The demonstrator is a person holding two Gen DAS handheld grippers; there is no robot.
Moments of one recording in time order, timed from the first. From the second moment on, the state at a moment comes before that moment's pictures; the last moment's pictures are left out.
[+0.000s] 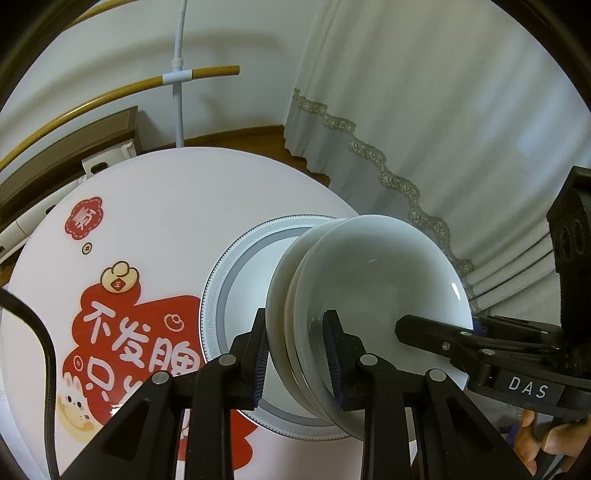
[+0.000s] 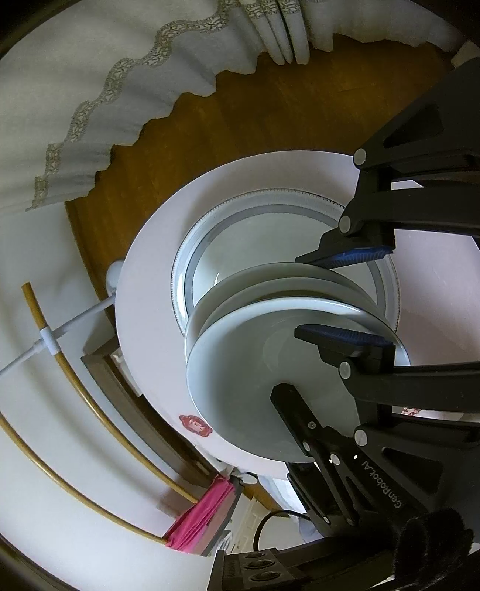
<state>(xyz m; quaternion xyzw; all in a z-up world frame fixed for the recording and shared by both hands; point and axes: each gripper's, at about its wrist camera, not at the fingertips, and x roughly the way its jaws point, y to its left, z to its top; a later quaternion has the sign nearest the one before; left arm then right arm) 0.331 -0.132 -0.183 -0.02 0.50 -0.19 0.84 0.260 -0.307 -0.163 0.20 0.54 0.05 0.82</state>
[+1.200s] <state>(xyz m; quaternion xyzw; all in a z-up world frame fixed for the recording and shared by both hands) 0.355 -0.125 -0.200 -0.06 0.52 -0.18 0.83 0.269 -0.307 -0.170 0.21 0.55 0.04 0.81</state>
